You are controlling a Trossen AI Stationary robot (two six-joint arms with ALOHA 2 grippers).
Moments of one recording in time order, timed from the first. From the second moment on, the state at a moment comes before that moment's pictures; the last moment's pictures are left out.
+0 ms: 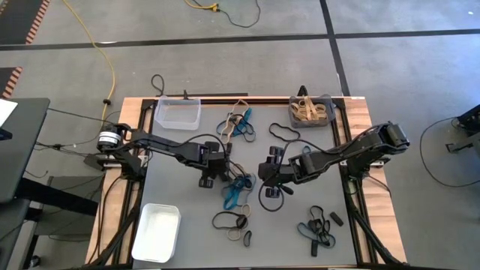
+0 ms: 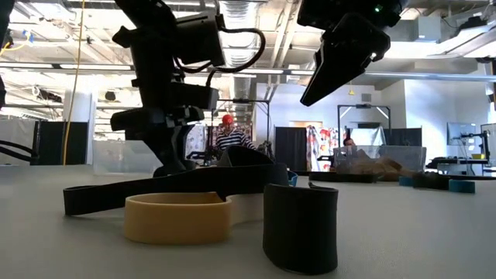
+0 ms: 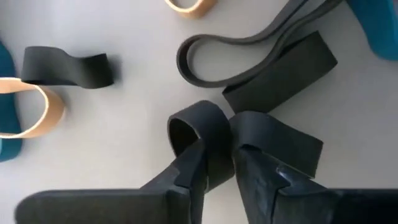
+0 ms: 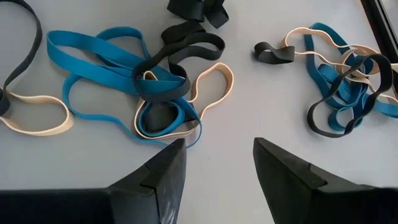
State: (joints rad) left arm 0.00 1.72 1.01 -0.62 -0.19 0.17; right arm 0.26 1.56 1.07 -0.47 0.43 0.16
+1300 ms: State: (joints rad) left arm 0.04 1.65 1.01 -0.68 -0.18 0.13; right arm 0.26 1.56 1.07 -0.47 0.43 0.16
